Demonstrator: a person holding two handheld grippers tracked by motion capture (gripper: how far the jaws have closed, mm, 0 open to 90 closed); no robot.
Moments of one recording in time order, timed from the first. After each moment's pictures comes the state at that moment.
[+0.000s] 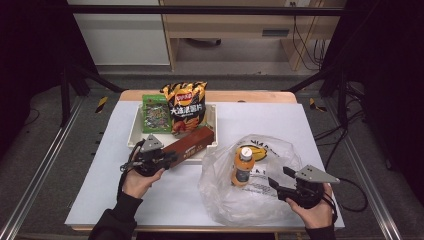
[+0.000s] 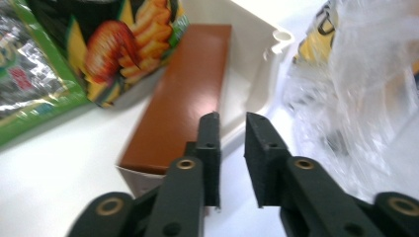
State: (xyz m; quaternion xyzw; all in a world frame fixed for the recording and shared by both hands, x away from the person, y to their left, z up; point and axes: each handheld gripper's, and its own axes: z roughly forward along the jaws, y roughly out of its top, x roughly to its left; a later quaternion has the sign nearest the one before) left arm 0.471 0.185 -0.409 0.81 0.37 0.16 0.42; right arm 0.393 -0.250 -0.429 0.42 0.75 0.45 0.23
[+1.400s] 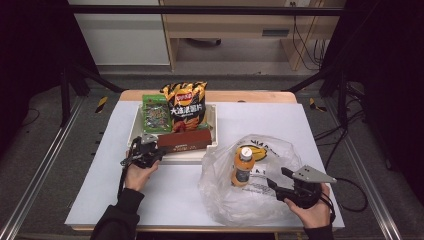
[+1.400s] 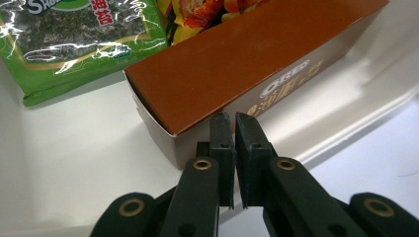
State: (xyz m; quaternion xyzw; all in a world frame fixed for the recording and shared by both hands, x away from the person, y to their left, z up) left arm 0.518 0.210 -0.449 0.78 0.46 0.20 0.37; right arm 0.395 -0.247 -0.433 0.42 0.76 0.45 0.23
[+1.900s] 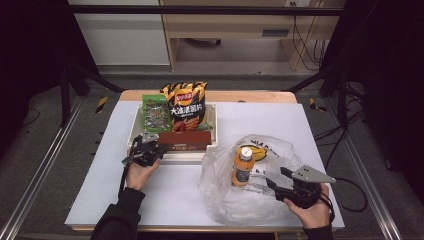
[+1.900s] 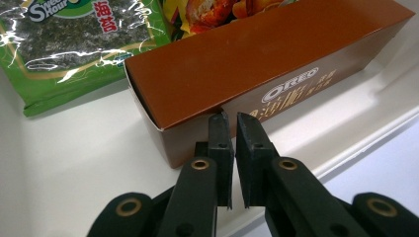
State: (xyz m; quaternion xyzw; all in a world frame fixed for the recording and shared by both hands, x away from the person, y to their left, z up) left arm 0.523 0.209 -0.453 0.78 0.46 0.21 0.37; right arm 0.395 -0.245 -0.432 0.42 0.76 0.45 0.23
